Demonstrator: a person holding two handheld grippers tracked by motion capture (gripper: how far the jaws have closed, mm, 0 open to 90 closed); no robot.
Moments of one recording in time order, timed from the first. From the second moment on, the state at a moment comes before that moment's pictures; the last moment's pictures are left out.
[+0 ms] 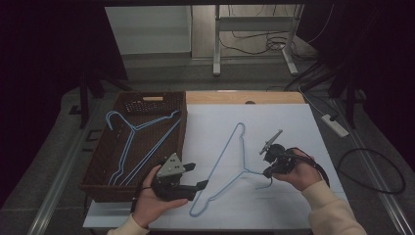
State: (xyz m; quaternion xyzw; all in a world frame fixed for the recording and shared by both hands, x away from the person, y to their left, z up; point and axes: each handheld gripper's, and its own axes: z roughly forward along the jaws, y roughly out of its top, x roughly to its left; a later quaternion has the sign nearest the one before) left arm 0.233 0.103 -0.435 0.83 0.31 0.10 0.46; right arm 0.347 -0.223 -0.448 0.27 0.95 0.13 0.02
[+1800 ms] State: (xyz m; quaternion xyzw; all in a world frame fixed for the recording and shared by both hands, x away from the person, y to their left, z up) left arm 0.291 0.003 -0.518 0.89 0.31 0.01 0.32; right arm 0.341 -0.218 -0.435 0.27 0.95 0.13 0.03
